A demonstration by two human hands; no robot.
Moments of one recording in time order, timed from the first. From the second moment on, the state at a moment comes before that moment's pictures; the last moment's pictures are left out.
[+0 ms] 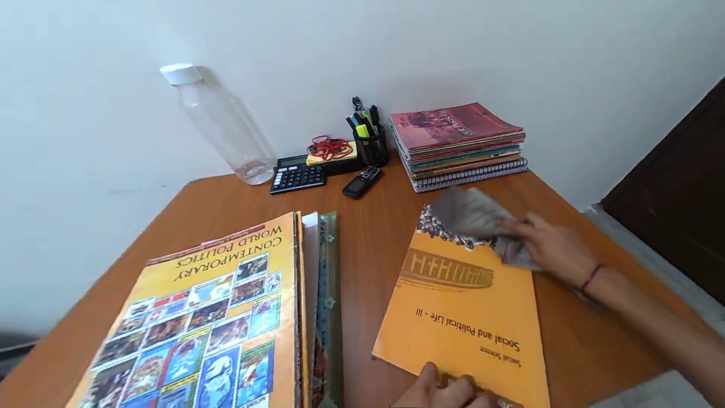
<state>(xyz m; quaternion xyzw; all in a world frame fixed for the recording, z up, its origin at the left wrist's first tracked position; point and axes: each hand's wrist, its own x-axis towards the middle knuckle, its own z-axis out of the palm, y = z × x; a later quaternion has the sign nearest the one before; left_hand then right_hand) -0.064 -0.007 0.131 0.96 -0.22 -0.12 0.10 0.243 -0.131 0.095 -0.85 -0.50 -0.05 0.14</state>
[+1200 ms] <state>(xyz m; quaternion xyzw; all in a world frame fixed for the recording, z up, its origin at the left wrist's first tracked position) -0.021 0.094 0.200 0.48 0.35 0.25 0.76 0.296 -0.153 0.065 -0.88 -0.32 -0.09 0.35</state>
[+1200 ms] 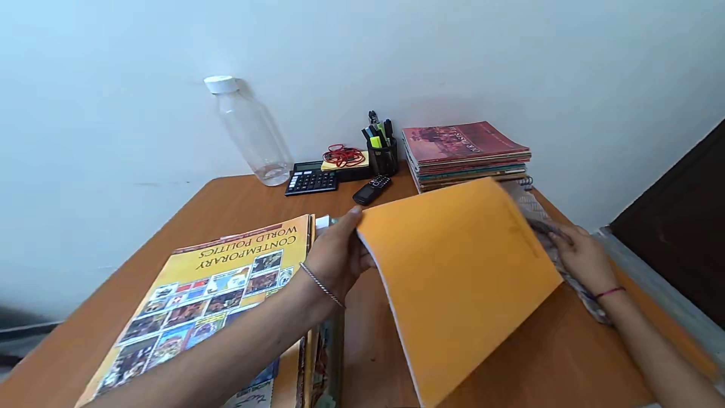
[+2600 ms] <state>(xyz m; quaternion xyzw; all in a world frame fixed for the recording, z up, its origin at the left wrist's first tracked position) 0.112 0.080 0.124 0.95 -0.20 -0.19 0.17 0.162 -0.198 0.058 -0.89 -0.39 -0.04 0.24</state>
